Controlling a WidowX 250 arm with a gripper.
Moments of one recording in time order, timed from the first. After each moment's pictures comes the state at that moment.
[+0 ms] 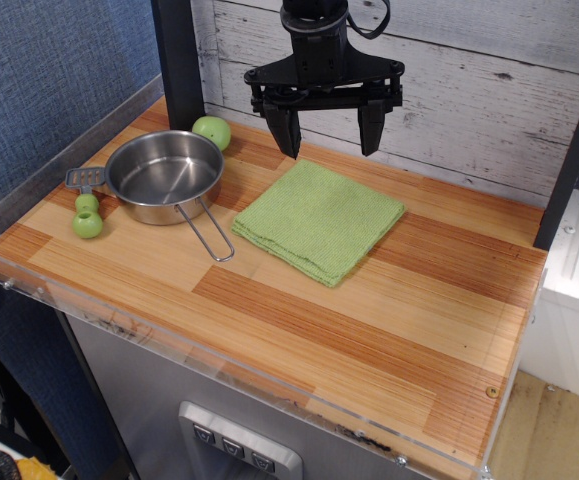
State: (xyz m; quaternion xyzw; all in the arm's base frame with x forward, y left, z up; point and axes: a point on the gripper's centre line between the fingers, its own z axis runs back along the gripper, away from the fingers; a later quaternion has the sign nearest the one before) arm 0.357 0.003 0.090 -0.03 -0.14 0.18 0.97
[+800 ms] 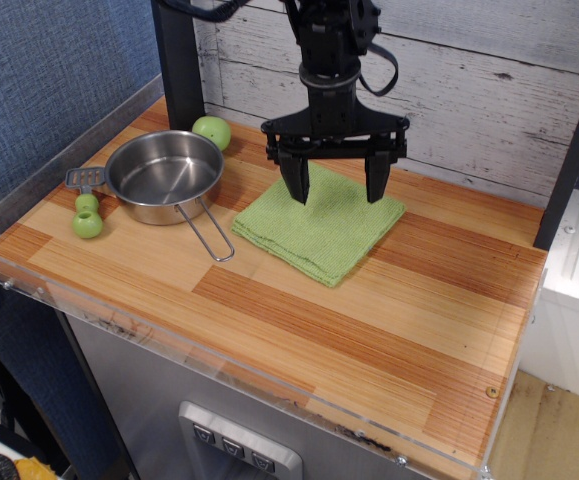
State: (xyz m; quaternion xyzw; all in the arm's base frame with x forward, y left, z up) arm 0.361 -0.002 0.040 -0.03 -0.08 0.19 0.98
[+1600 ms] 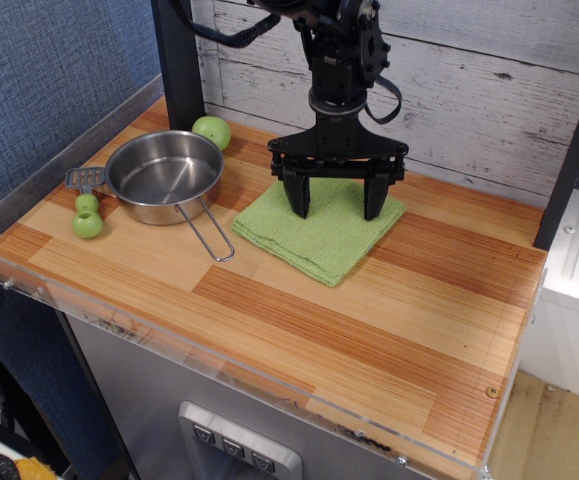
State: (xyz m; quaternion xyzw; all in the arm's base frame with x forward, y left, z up) arm 0.369 0.001 0.019 0.00 -0.09 0.19 0.98
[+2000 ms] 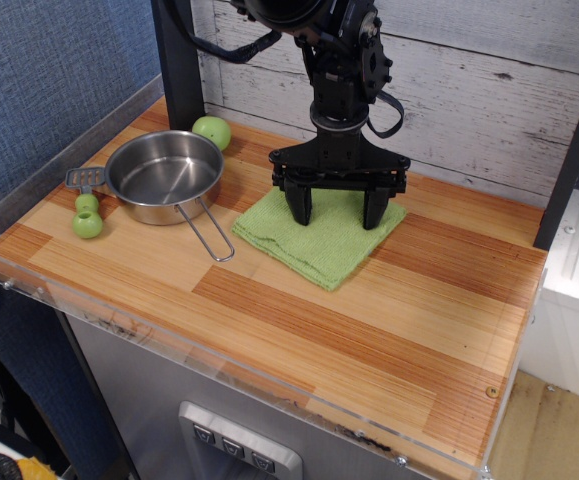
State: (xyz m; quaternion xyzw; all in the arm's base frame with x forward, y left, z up) arm 0.355 -0.011 0.011 -0.01 -0.07 0.17 0.98
